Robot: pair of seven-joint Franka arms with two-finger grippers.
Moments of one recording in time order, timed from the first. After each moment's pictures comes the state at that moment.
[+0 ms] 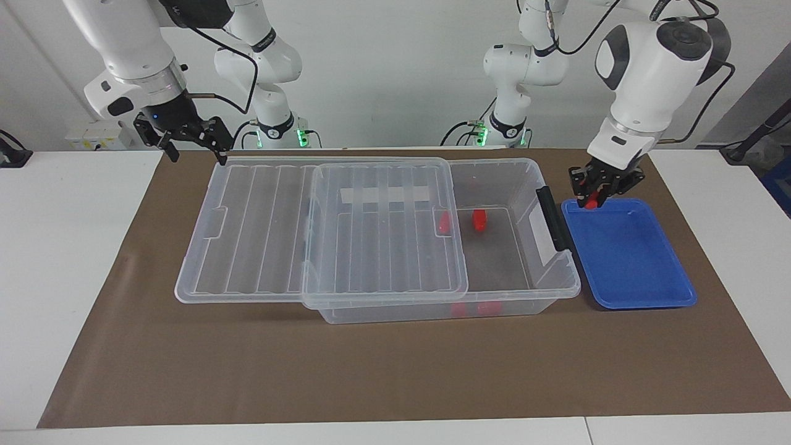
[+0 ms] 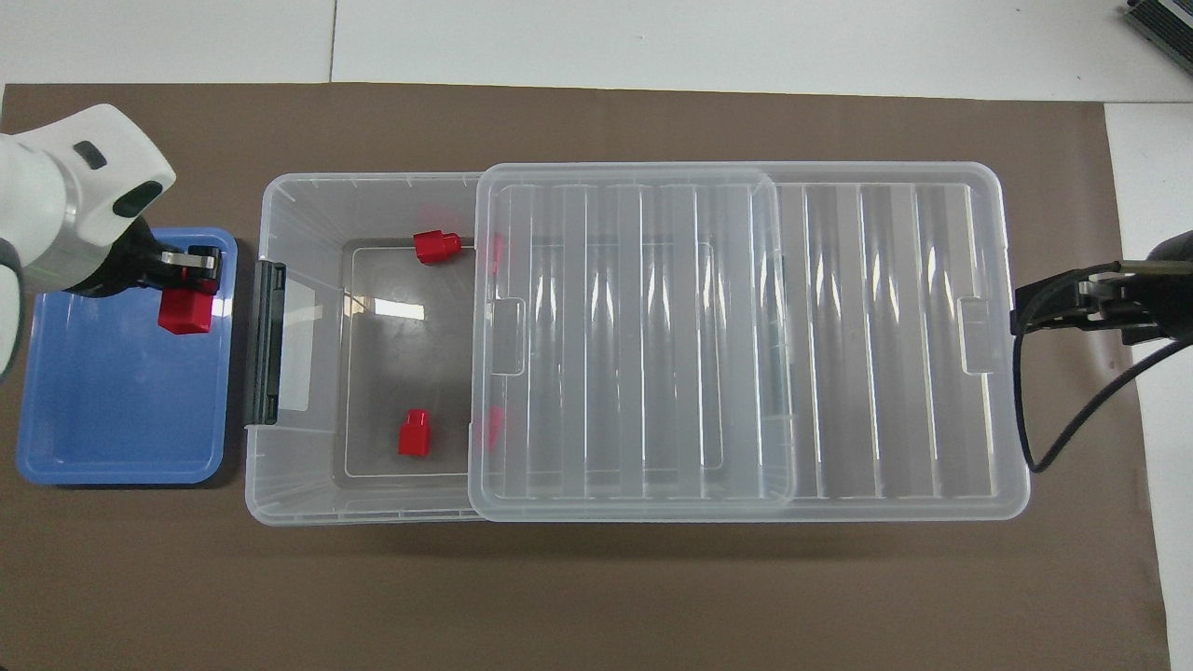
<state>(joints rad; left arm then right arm) -0.25 0.04 0.15 -1.68 0.05 1.75 0.03 -0.02 -0.03 0.05 -1.57 -0.01 1.50 0.13</state>
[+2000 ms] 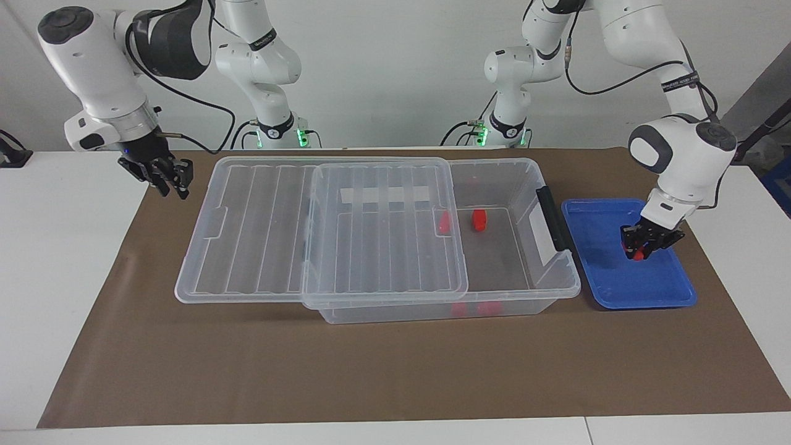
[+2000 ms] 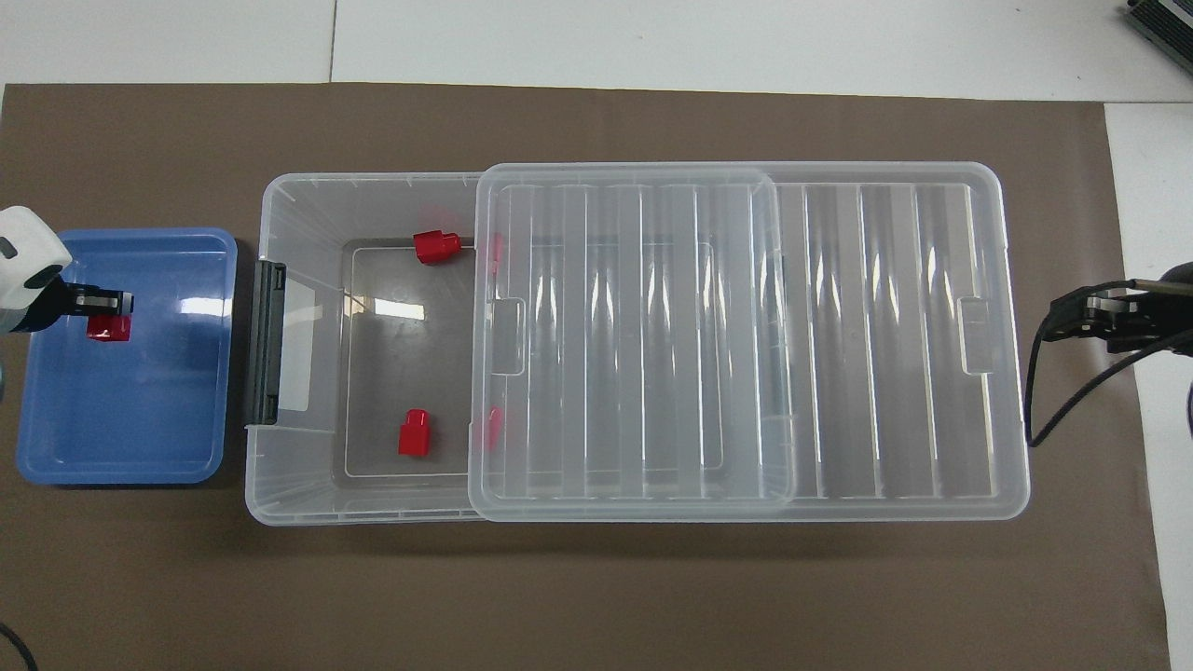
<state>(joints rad) 0.05 0.20 0.16 -2.03 -0.05 2.41 0.38 -0.19 -0.10 0.05 -1.91 -0.01 1.89 0.08</state>
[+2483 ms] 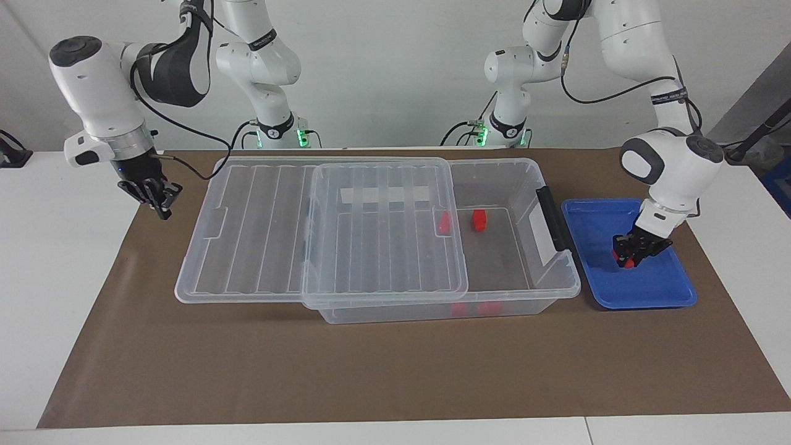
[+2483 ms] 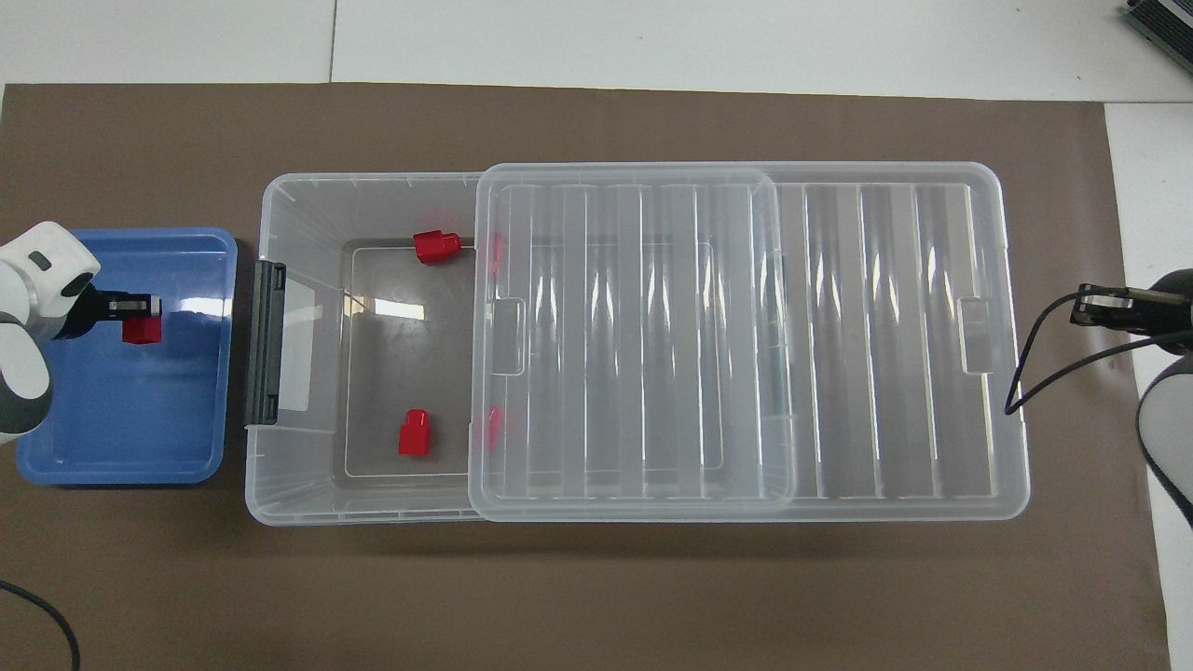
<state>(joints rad) 0.06 0.24 0.16 -2.07 -0.15 2.48 0.37 -0.23 -0.08 0.05 -2.03 -0.01 2.14 0.08</state>
